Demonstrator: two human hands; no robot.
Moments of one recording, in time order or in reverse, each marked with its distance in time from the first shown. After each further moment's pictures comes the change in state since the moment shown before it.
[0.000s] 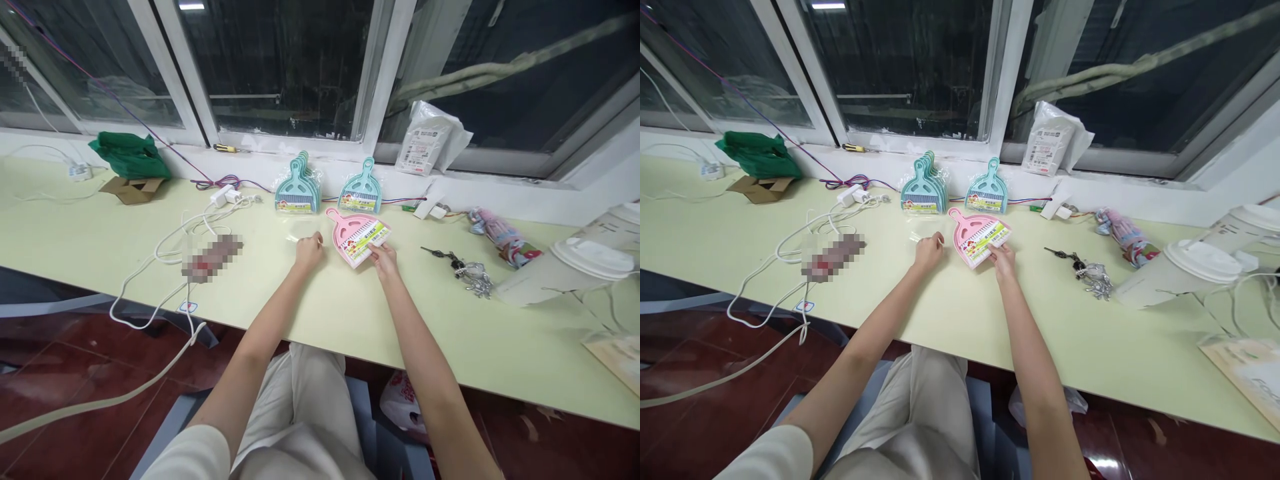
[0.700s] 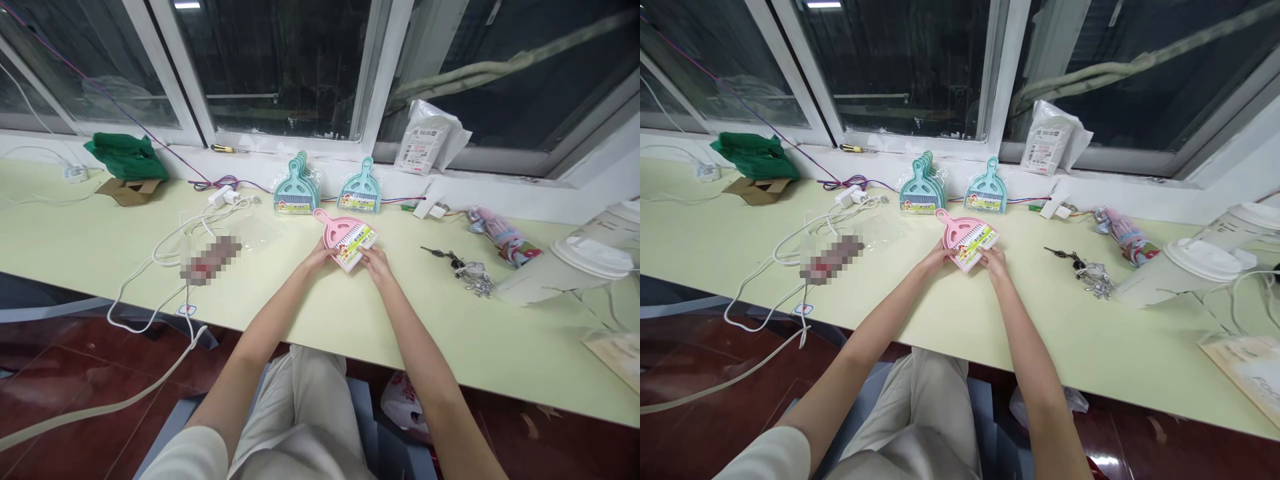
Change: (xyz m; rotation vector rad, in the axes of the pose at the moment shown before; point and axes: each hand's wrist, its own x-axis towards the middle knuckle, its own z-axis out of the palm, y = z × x) left_hand -0.006 0.026 0.017 -1.058 -0.462 -0.069; right_hand -0.009 0.009 0.014 -0.132 -0.116 0.096
